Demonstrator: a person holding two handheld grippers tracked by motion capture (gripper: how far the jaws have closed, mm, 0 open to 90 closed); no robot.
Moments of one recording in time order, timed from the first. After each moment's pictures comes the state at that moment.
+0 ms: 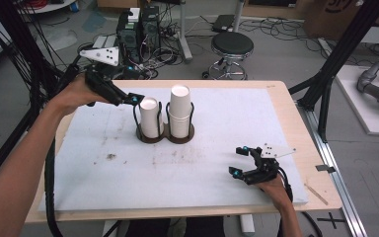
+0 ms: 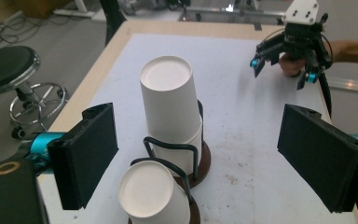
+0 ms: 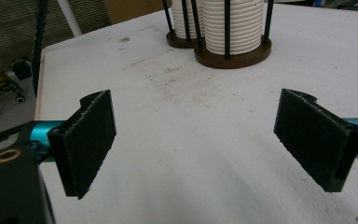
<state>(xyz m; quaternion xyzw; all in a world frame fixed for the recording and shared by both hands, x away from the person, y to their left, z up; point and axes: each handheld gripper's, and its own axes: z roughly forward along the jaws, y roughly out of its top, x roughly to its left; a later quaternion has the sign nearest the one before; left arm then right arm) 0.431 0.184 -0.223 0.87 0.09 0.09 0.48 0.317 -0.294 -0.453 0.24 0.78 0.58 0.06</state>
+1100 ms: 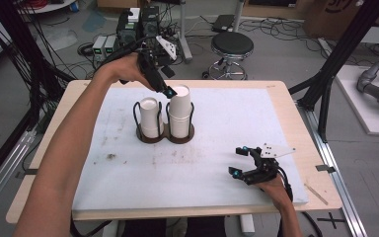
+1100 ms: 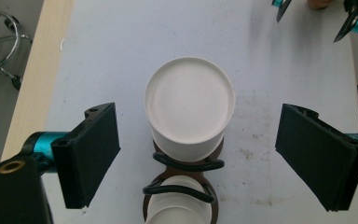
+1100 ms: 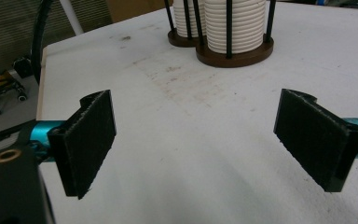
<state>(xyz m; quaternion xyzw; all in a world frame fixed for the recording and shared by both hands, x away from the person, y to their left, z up) 0.498 0.075 -0.220 0.96 0.05 0.03 0.28 0.318 -0.293 -0.453 0.24 0.78 0.58 0.06</state>
